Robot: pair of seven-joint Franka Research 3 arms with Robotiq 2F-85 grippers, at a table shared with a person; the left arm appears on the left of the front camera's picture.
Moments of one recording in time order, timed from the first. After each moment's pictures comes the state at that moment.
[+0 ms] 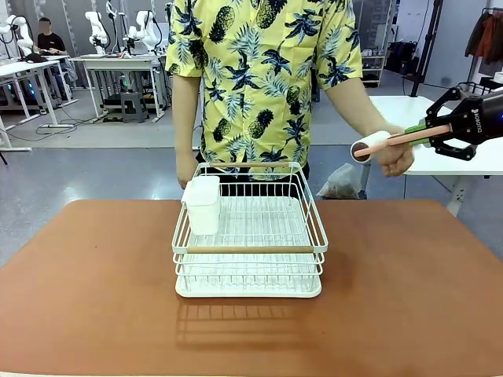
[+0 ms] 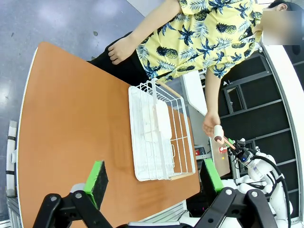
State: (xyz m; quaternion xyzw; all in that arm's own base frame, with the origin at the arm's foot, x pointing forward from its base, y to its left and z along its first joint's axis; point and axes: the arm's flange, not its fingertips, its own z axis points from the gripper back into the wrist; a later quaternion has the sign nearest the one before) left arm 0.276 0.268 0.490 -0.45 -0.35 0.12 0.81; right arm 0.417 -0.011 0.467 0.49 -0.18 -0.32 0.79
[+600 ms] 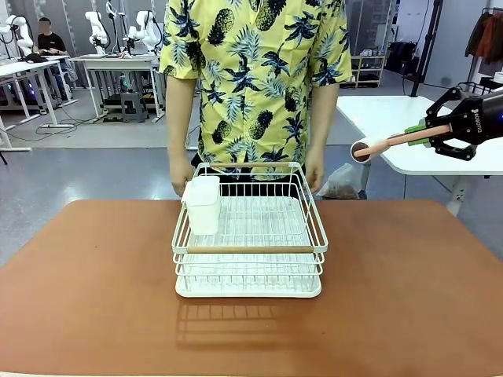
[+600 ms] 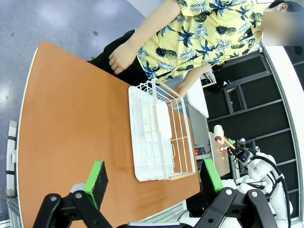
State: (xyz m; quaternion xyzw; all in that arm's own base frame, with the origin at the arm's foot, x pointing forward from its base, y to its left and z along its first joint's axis) left arm 0.276 0.268 0.490 -0.45 -0.35 0.12 0.81; right arm 0.417 -0.011 0.467 0.49 -0.18 -0.32 0.79
